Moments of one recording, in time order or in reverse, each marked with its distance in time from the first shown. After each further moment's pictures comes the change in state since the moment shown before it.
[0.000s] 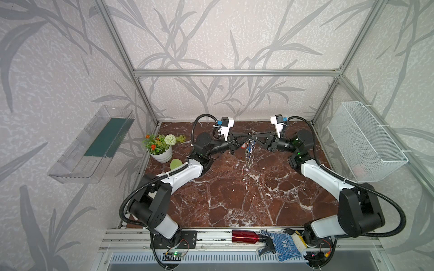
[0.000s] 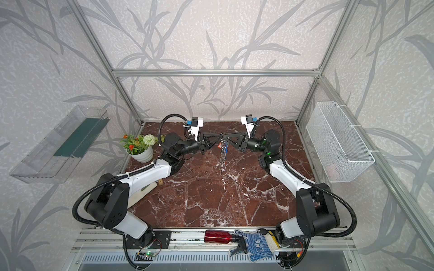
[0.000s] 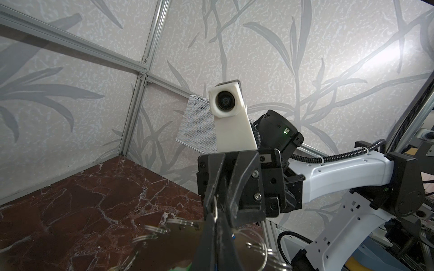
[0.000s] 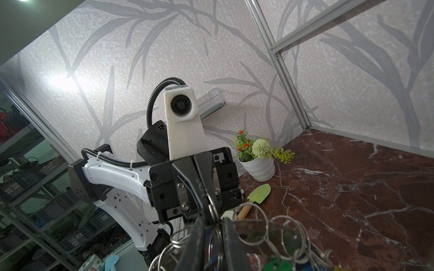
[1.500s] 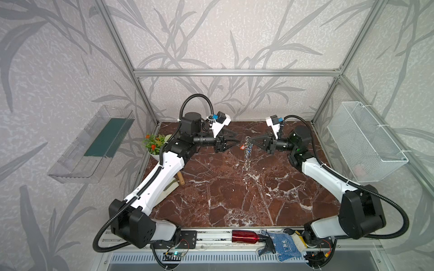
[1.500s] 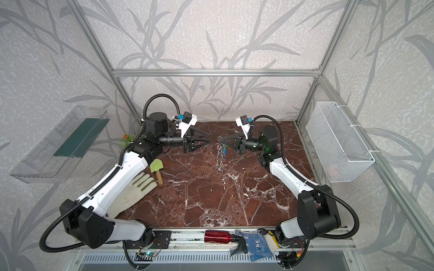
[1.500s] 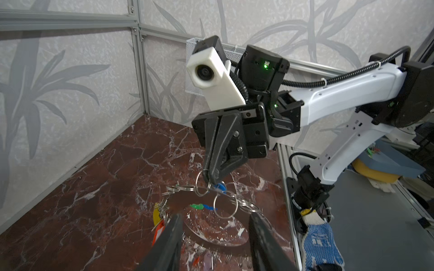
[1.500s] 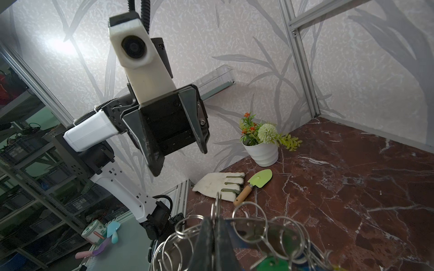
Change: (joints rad) left arm 0.133 -0.187 0.399 -1.247 0.195 0.792; right arm 0.020 -0.016 0.068 -0.246 -0.098 -0.222
